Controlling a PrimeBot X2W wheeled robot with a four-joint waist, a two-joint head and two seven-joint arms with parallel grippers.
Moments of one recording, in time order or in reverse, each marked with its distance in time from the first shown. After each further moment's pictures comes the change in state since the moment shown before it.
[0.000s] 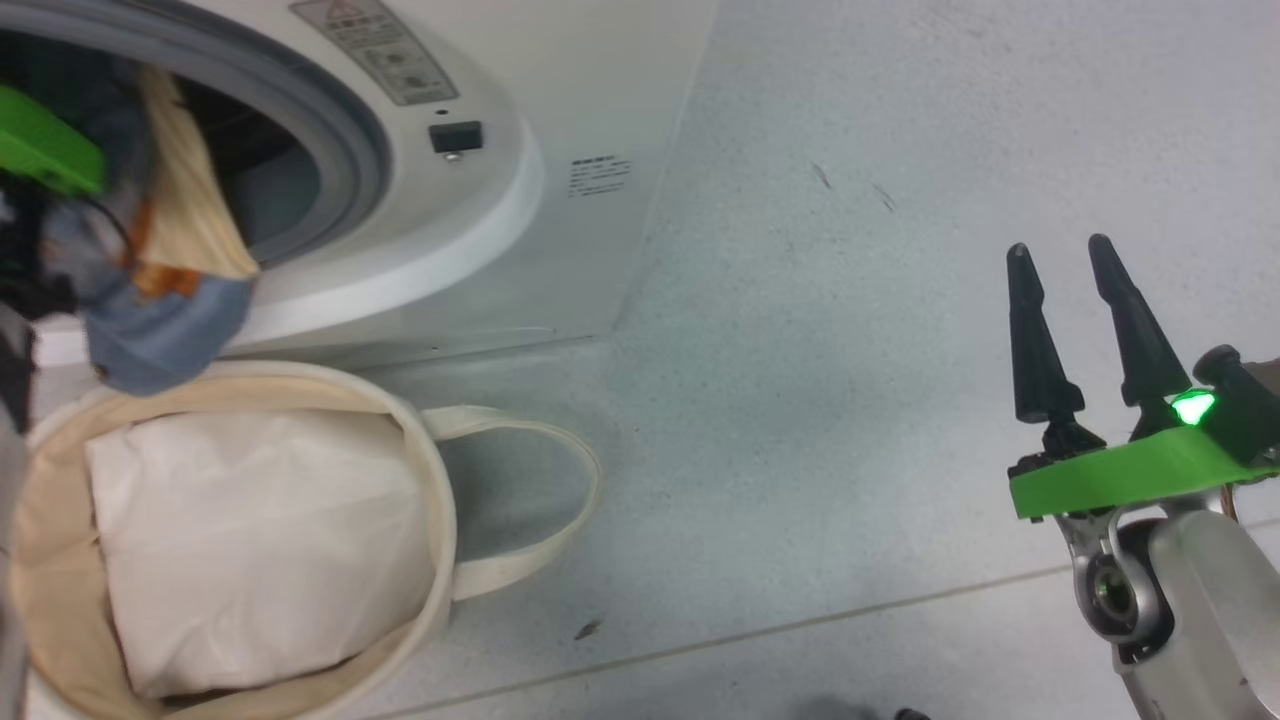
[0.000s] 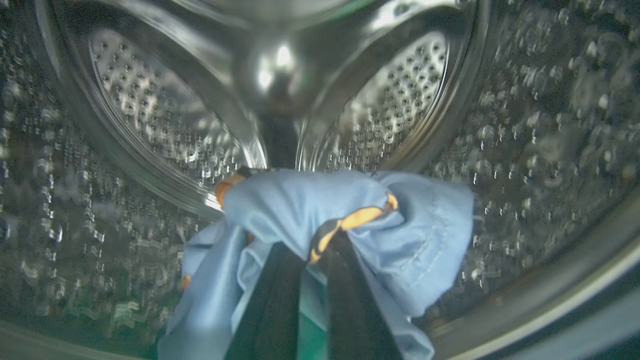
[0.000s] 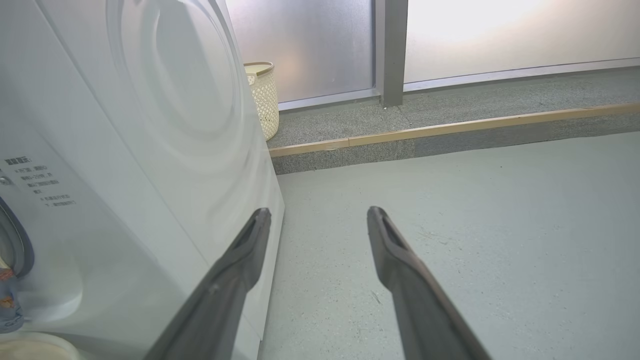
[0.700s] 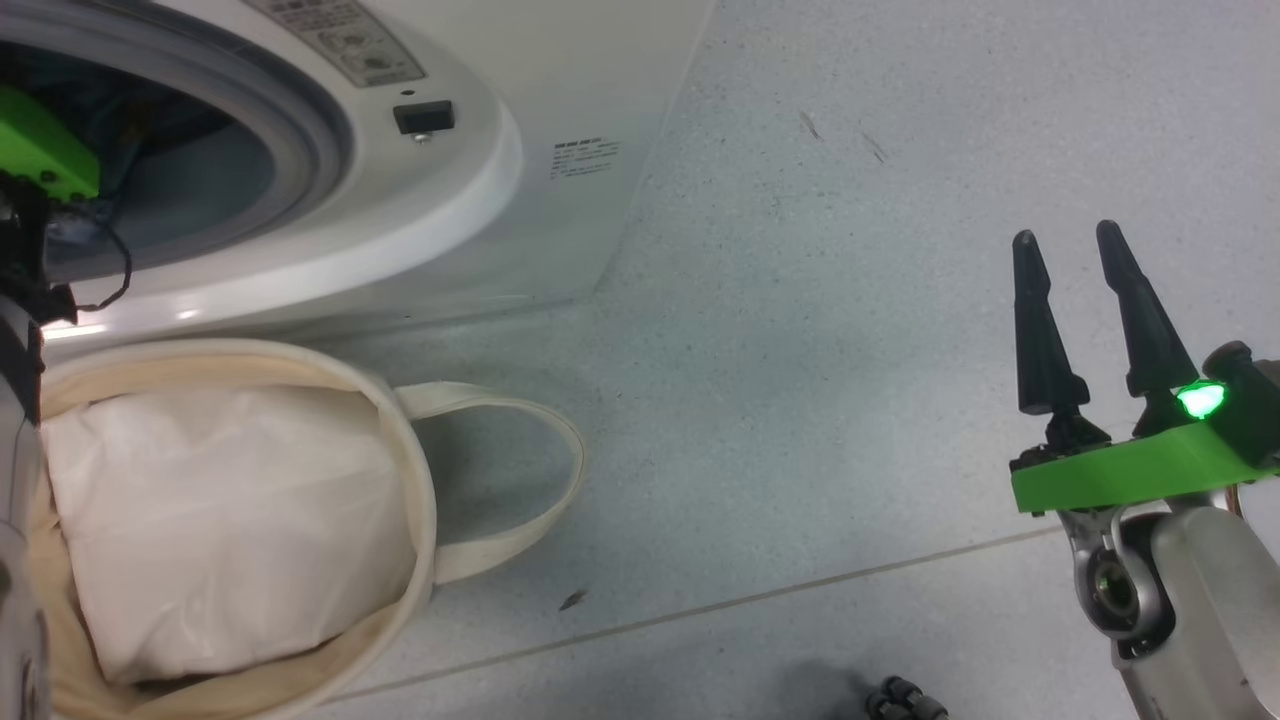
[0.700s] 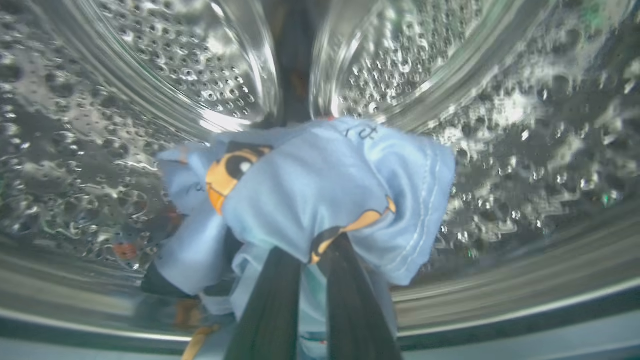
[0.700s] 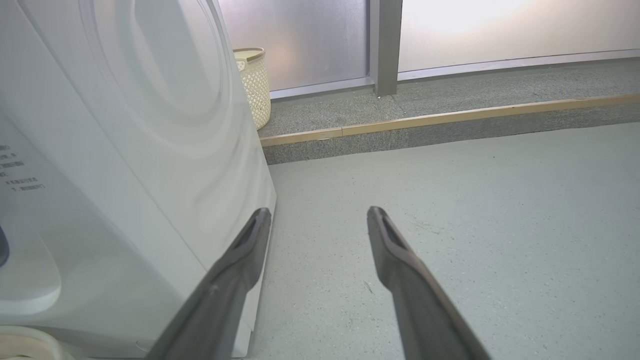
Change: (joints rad) left arm -0.060 -0.029 0.108 0.142 0.120 0.000 0.048; right arm 0.008 0.018 -0.026 -0.039 -0.026 0.000 0.000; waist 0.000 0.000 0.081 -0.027
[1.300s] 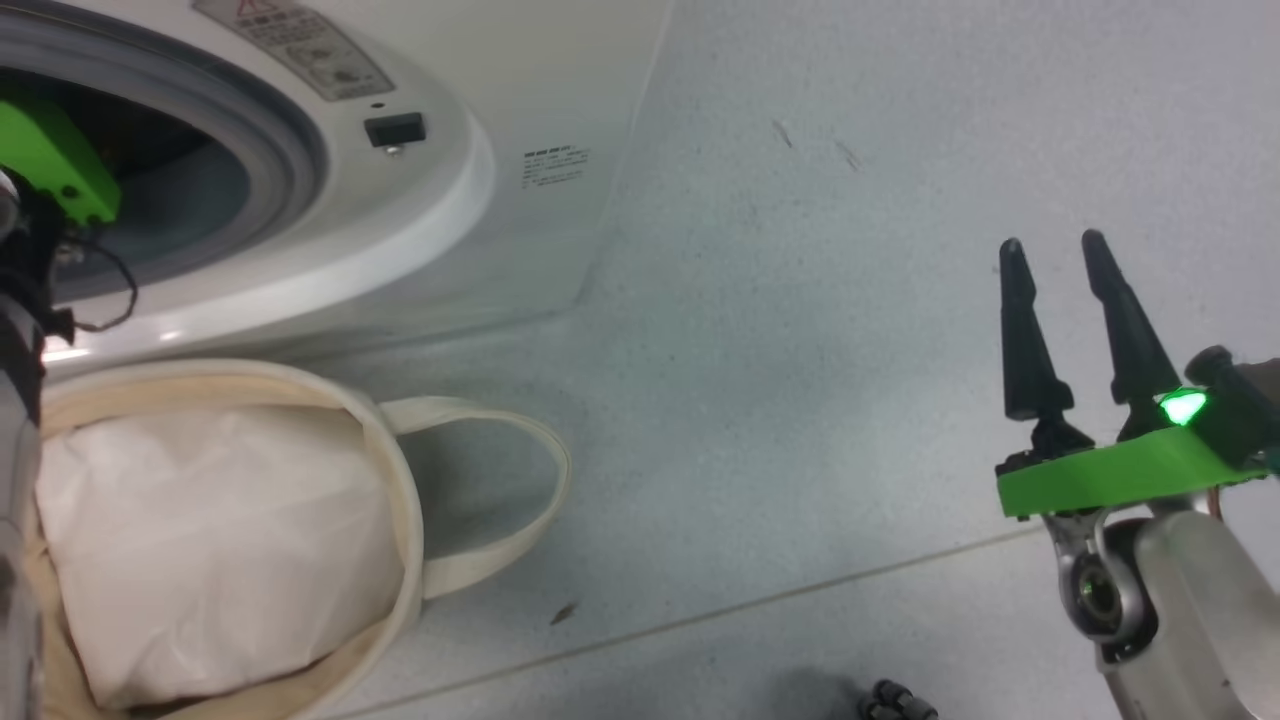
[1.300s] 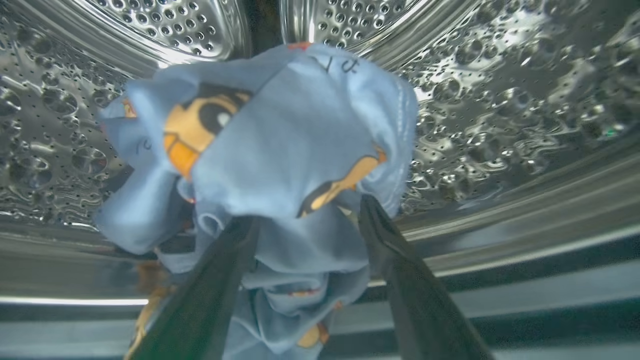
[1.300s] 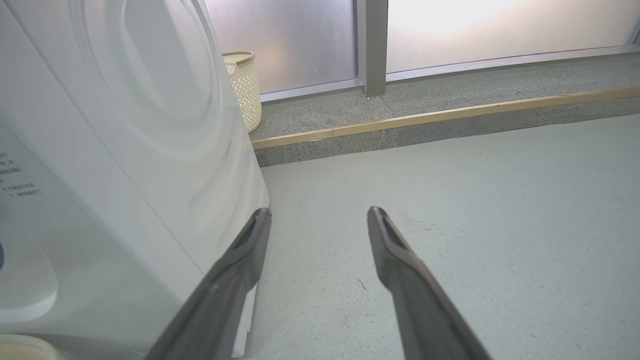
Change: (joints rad) left arm -0.044 0.006 -0.108 0.090 -0.041 0.000 0.173; right arm 0.000 0.021 0.006 0.021 0.001 0.000 0.000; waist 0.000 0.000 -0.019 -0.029
